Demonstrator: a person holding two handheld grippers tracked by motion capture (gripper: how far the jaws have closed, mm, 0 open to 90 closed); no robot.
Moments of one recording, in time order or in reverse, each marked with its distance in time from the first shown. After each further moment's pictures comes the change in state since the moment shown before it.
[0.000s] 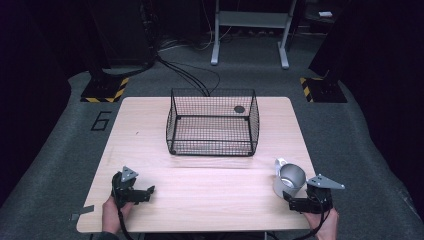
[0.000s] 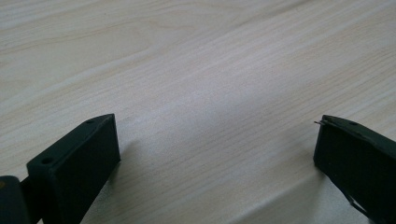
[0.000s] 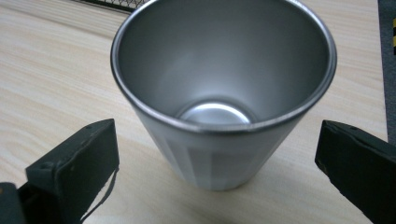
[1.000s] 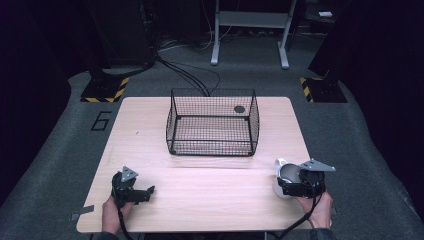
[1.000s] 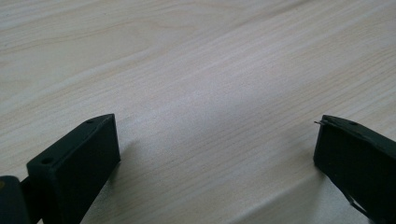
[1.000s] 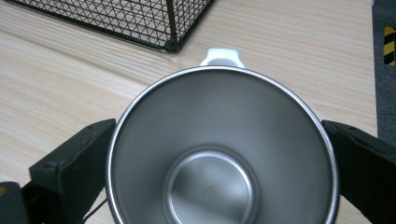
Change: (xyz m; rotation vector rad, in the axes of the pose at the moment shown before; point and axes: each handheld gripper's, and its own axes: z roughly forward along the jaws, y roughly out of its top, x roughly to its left) left arm 0.000 0.000 0.000 -0.001 0.000 0.000; right arm 0.003 0.042 0.017 0.018 -0.023 -0.041
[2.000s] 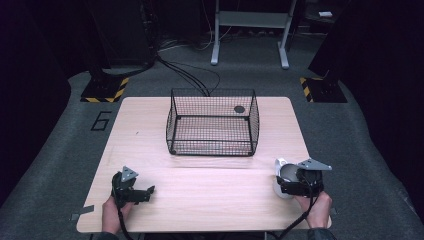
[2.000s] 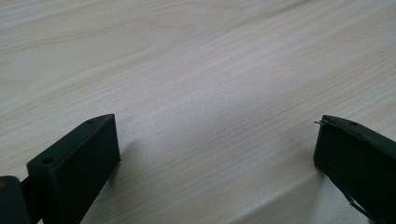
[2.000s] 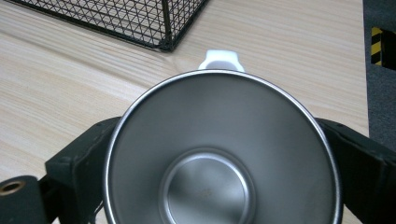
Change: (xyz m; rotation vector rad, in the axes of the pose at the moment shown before) left arm 0.000 0.000 0.000 0.001 0.000 0.000; right arm 0.005 0.003 0.002 0.018 -0.040 -0.009
